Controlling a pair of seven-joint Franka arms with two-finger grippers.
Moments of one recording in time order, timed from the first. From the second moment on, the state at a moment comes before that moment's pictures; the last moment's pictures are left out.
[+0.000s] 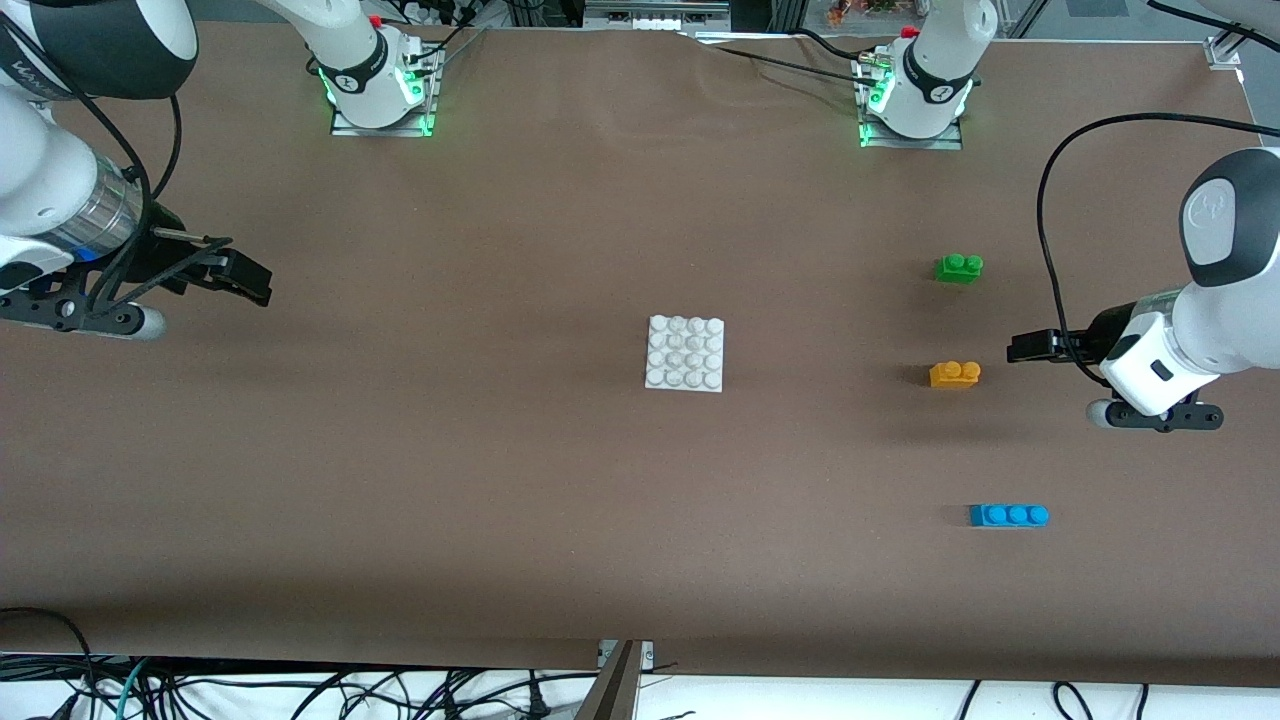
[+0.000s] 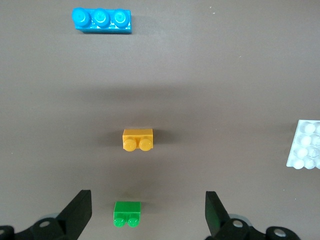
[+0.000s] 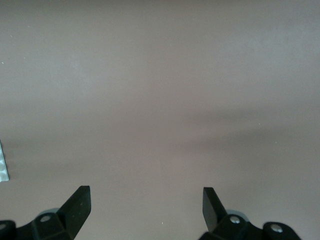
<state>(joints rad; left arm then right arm) 0.04 0.36 -0.03 -1.51 -0.09 1.66 0.02 0.38 0.18 -0.25 -1.46 0.02 1.58 0.26</state>
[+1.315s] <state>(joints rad) 0.05 0.38 -0.03 -1.99 0.00 2.25 0.09 0.18 0.17 -0.05 -1.46 0.02 1.58 0.26</state>
